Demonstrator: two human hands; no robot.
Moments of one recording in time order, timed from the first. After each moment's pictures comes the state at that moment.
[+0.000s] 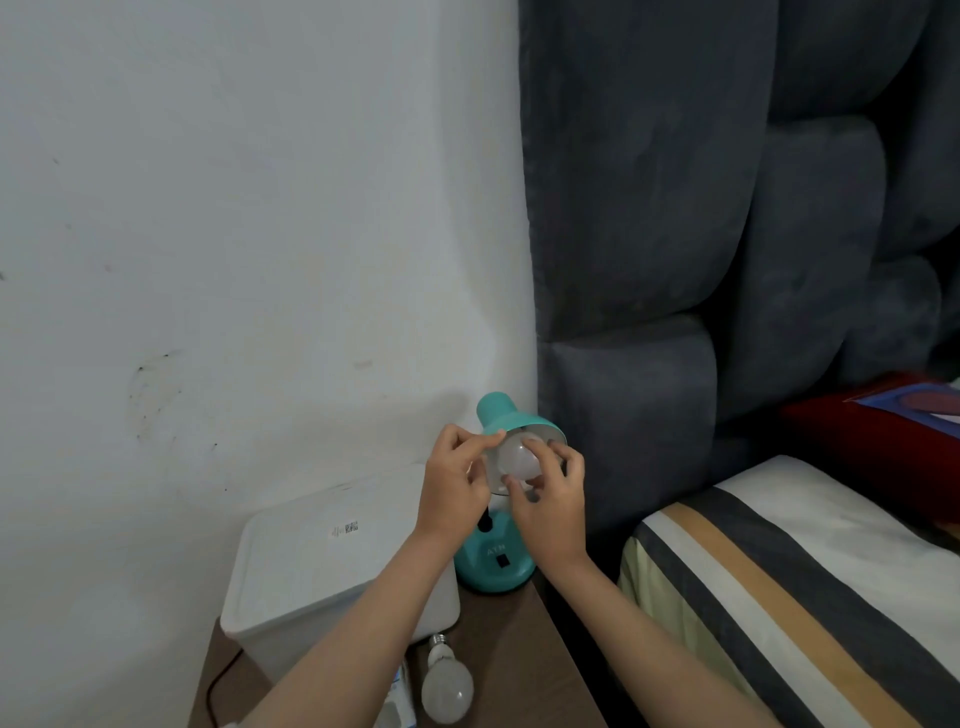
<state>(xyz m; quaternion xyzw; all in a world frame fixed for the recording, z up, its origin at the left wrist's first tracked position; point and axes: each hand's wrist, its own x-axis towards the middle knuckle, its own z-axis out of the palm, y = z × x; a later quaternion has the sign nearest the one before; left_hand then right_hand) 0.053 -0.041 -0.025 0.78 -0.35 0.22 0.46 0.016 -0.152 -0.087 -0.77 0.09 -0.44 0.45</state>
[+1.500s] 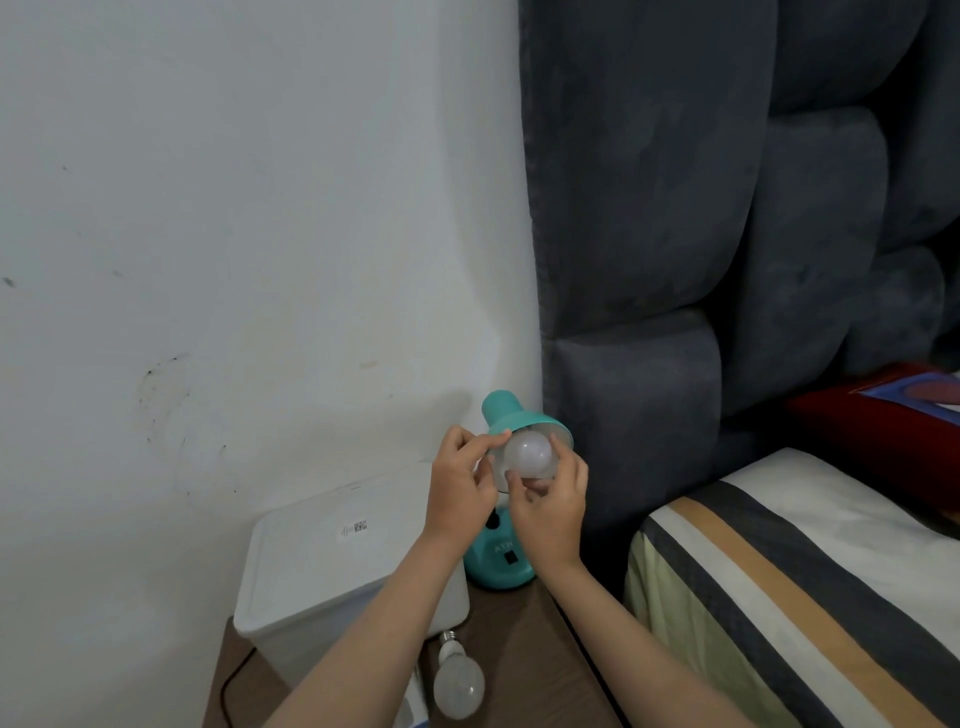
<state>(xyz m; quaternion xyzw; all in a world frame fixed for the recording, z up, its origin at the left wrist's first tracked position) 0.051 -0.040 -0.026 0.79 -0.35 0.23 0.46 0.016 -0.132 -0.086 -0.68 0.15 -0.45 0.56</state>
